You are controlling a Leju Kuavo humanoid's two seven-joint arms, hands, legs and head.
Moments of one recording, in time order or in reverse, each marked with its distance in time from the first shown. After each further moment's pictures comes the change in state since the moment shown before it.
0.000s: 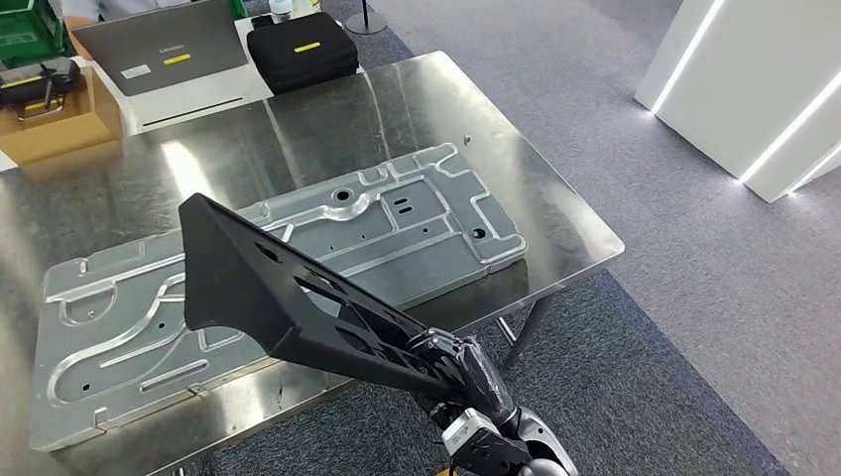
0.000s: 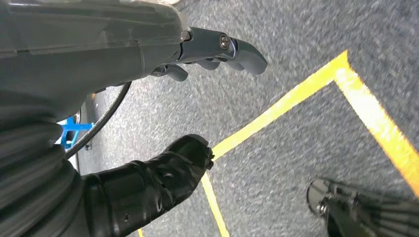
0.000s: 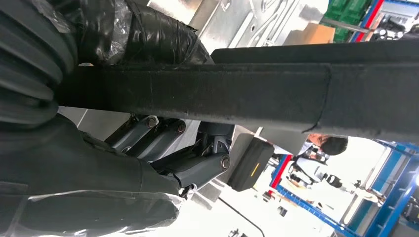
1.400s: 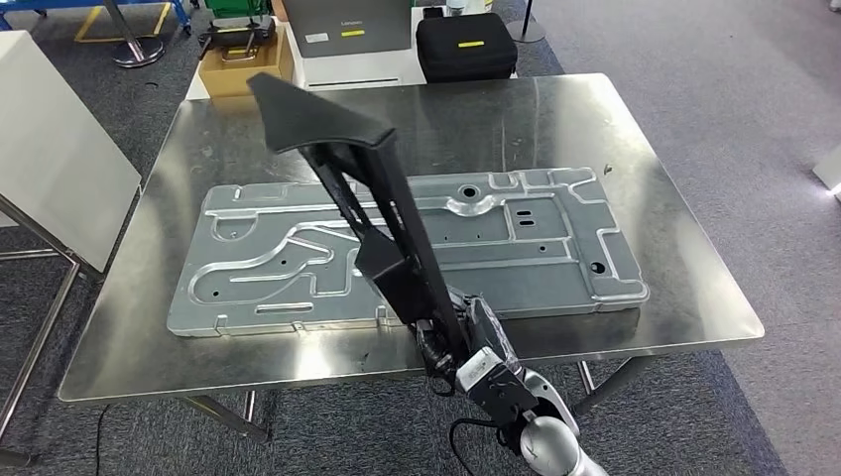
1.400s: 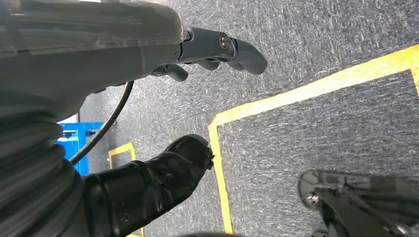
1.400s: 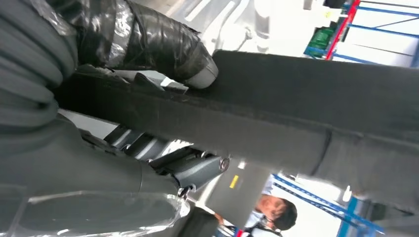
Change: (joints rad) left arm -0.010 0.002 0.000 0.000 -0.036 -0.018 0.002; right arm -0.132 0.028 -0.027 0.017 -0.100 0.006 0.060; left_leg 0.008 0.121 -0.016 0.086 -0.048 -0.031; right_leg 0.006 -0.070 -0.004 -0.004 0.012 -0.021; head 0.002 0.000
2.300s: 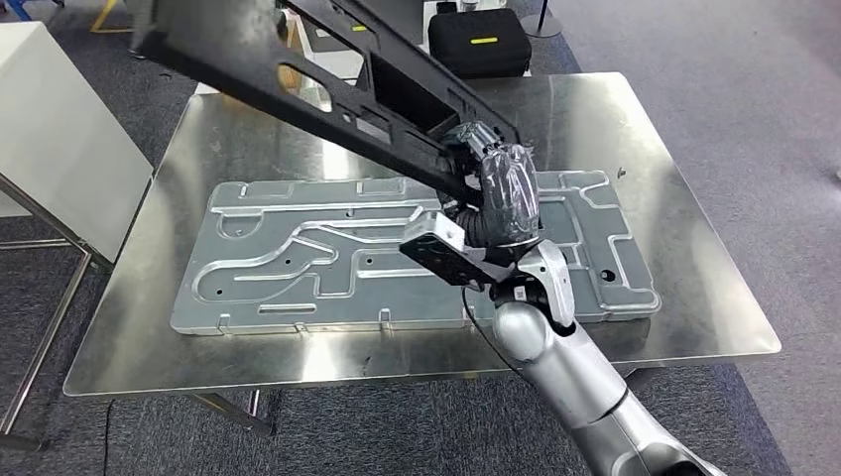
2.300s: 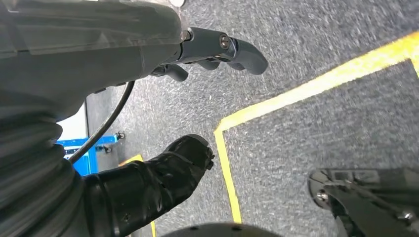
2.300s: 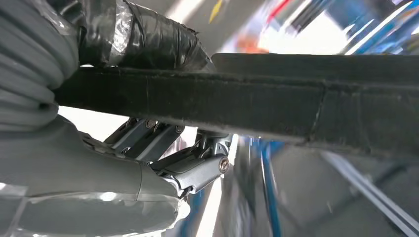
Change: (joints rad) left arm -0.025 -0.005 -0.023 0.000 -0.103 -0.046 0.050; right arm -0.441 0.099 -0.016 0.203 0.605 -0.401 0.249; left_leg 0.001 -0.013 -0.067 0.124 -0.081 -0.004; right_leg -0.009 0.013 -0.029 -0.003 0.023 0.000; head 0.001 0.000
